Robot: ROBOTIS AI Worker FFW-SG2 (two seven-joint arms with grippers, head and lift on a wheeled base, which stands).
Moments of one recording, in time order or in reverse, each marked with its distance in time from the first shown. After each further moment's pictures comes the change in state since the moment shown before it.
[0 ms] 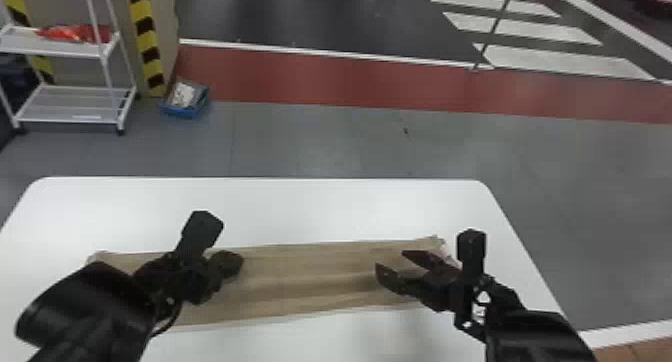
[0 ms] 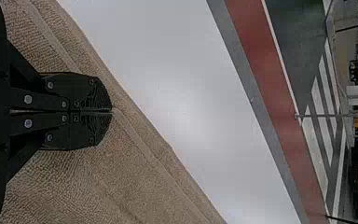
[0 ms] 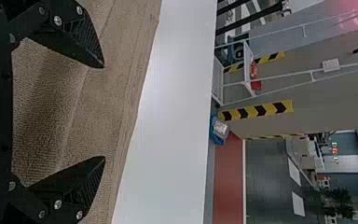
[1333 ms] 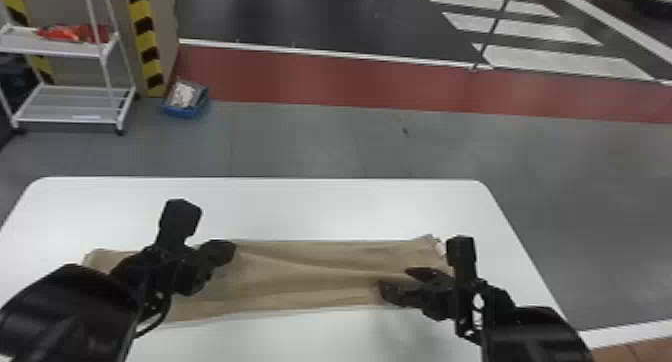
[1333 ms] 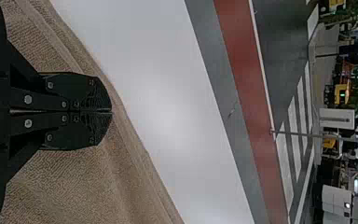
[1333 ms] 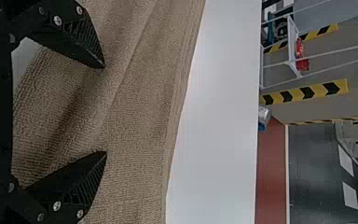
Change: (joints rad) left arm 0.070 0.013 0.108 -0.141 0.060 0.038 -0.001; right arm -0.038 -0.005 0.011 0.056 0.102 0.127 -0.060
